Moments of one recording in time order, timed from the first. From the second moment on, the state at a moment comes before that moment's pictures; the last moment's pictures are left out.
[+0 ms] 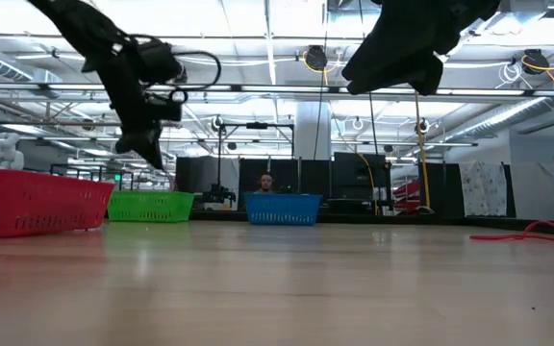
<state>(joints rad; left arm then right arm) 0.74 1.25 0.76 -0.43 -0.24 0.69 0.39 1.47 0.94 -0.20 0.47 0.62</state>
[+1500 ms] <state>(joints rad) -0.10 1.05 0.71 -0.44 0.53 -0.10 0.39 1.47 0.94 -0.20 0.47 0.62</state>
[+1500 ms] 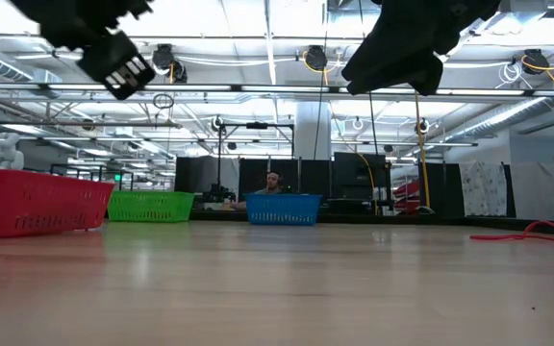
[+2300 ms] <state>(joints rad) -0.64 1.53 0.71 -0.51 0.02 -0.20 0.39 1.47 0.94 -0.20 0.48 0.61</state>
